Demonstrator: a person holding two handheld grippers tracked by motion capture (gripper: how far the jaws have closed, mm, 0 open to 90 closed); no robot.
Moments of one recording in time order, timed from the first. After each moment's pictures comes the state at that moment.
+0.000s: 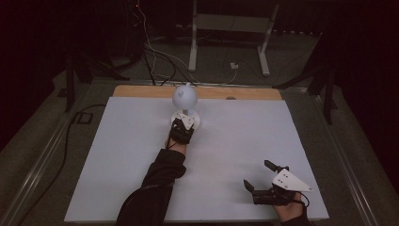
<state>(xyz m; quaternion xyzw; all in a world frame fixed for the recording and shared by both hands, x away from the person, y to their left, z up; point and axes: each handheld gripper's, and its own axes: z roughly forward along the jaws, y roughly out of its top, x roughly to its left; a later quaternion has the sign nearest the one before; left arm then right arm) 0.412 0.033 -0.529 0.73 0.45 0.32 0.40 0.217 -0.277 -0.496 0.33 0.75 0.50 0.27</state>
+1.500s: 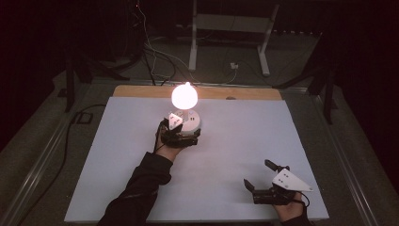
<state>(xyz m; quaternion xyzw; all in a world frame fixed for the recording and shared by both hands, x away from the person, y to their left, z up) 0.373 0.065 -0.480 0.73 0.43 0.22 0.48 0.218 -0.278 -0.495 0.33 0.75 0.50 0.28</state>
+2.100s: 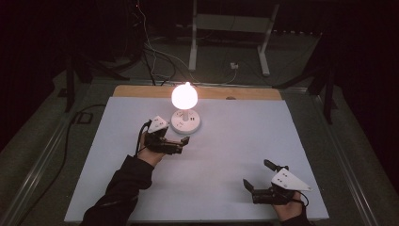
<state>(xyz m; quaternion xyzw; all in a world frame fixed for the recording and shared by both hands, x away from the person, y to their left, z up) 0.345 0.118 -0.461 0.76 0.38 0.17 0.50 0.219 -0.276 -0.496 0.33 0.75 0.50 0.27</state>
